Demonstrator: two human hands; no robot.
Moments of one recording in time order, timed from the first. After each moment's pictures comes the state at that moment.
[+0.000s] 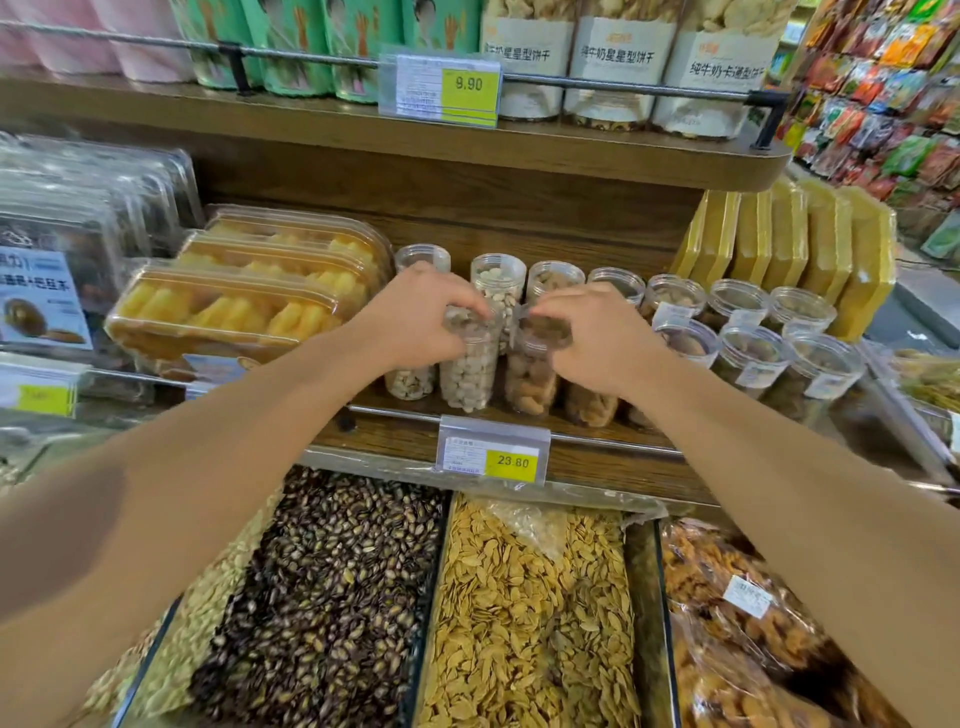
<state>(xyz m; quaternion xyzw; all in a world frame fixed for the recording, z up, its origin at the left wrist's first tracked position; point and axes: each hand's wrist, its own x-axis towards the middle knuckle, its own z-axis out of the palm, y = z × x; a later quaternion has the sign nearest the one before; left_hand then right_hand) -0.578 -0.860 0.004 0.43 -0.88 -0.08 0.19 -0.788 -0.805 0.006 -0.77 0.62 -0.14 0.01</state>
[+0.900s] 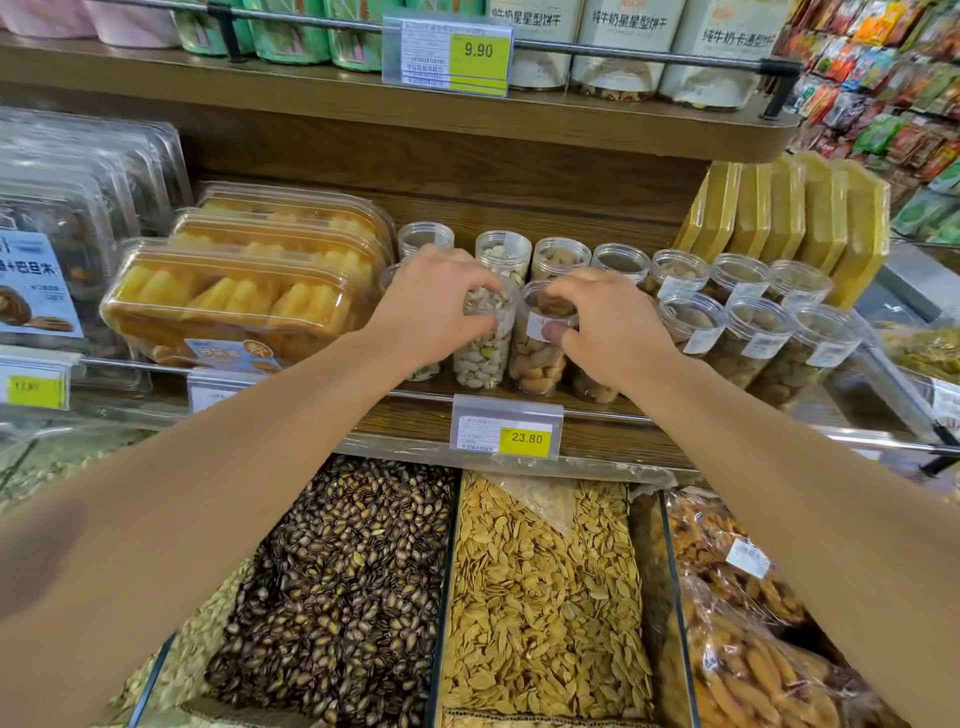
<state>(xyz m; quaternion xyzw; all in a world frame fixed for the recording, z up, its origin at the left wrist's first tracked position) -0.582 -0.859 -0.013 0.42 -0.88 -0.04 0.24 -0.778 -0.793 -0.006 -0.73 0.66 -0.18 -0.03</state>
